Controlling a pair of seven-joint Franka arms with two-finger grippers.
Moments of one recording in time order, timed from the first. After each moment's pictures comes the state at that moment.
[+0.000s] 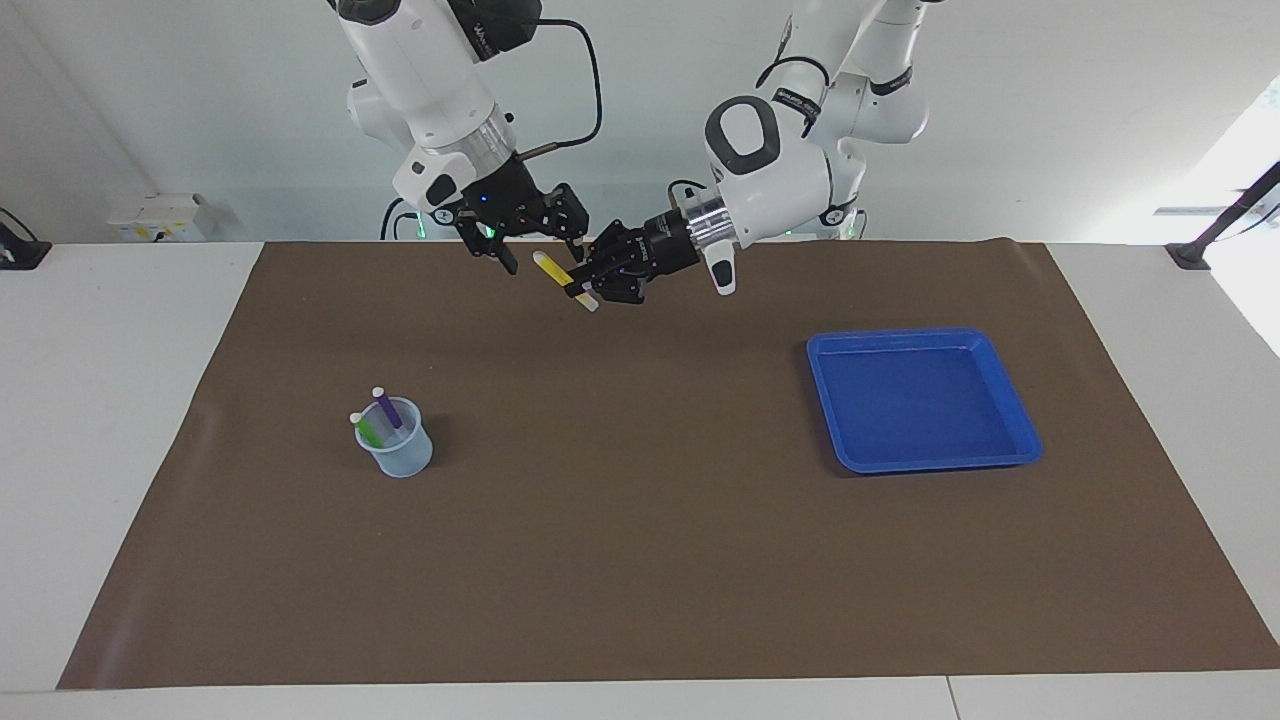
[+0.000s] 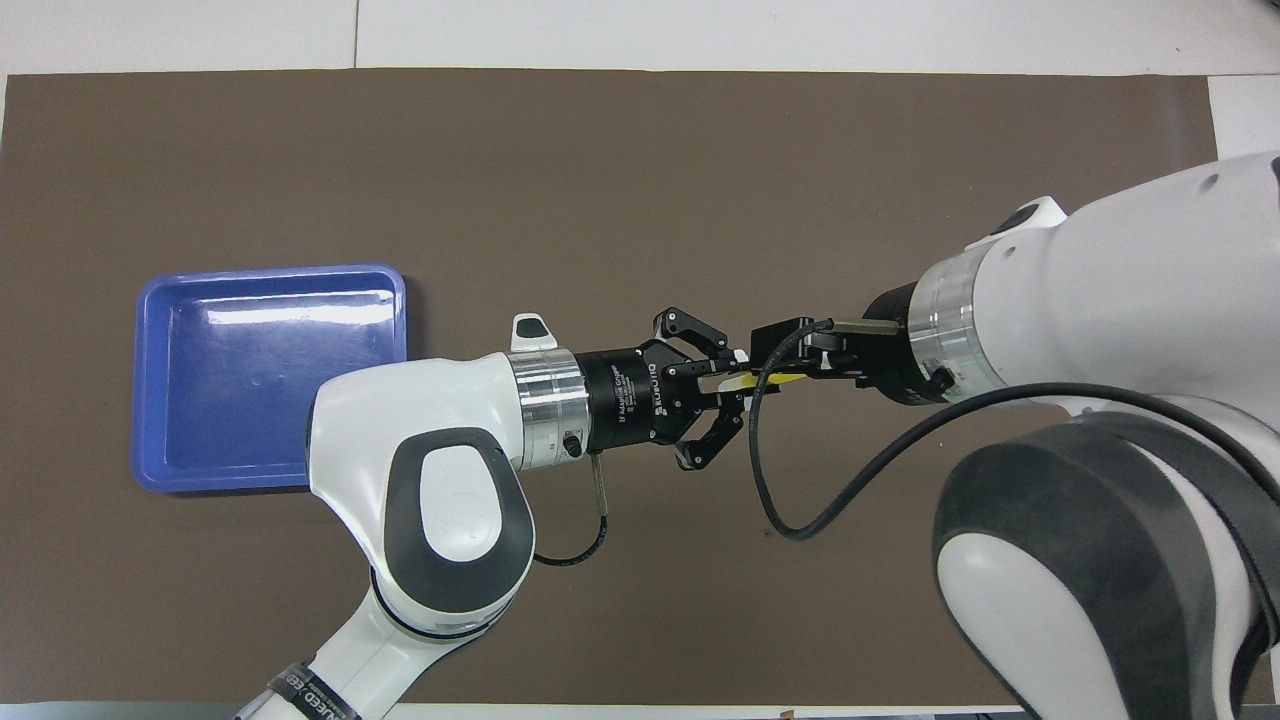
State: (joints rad) left arm -0.41 0.06 -0.34 -2.01 -1.56 2.49 -1.24; right arm 0.16 -0.08 0.18 -1.80 0.33 1.86 0.38
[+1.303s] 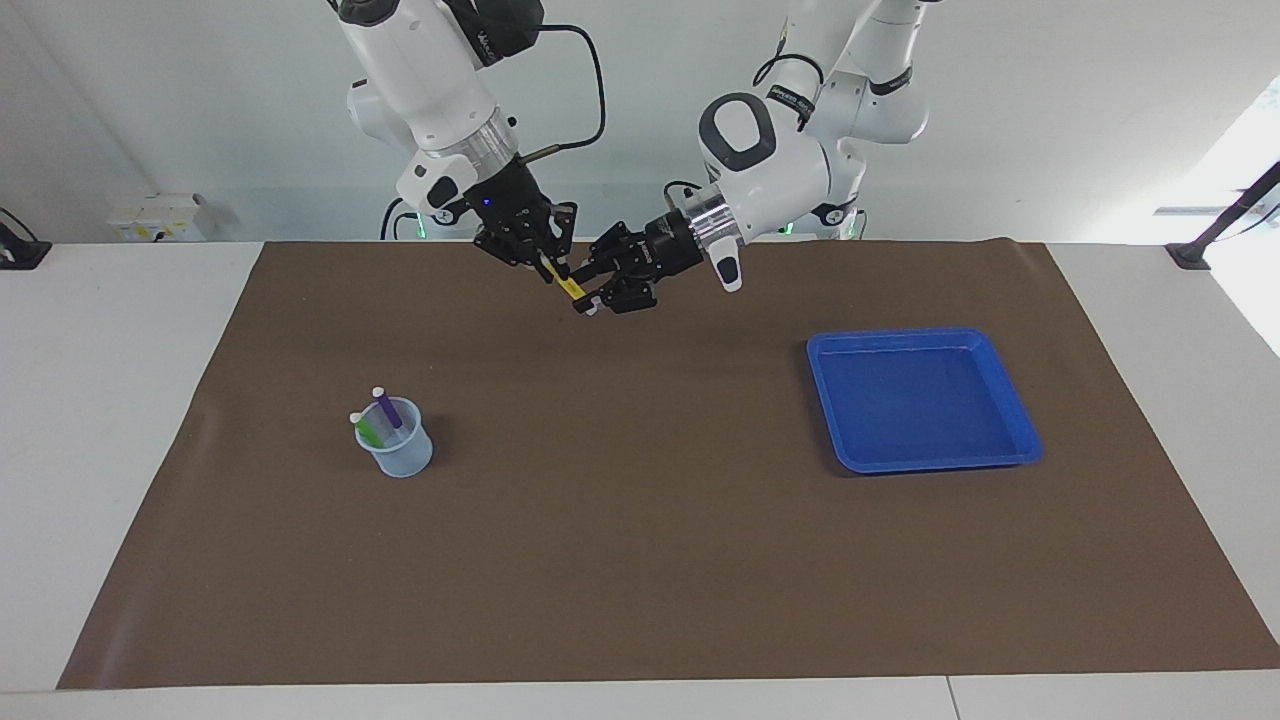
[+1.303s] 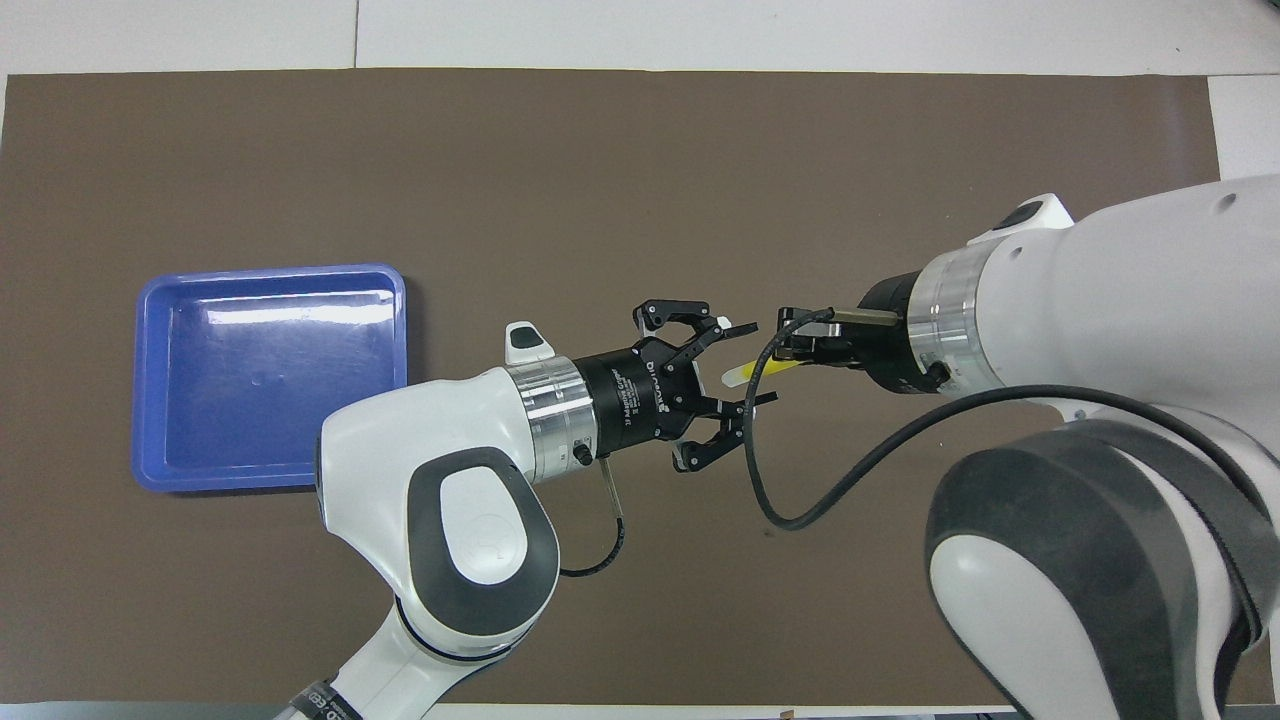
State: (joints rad) left arm -0.46 0.06 -0.35 -2.01 -1.59 2.65 -1.22; right arm 0.16 -0.08 0.18 -1.82 0.35 1.92 0.38
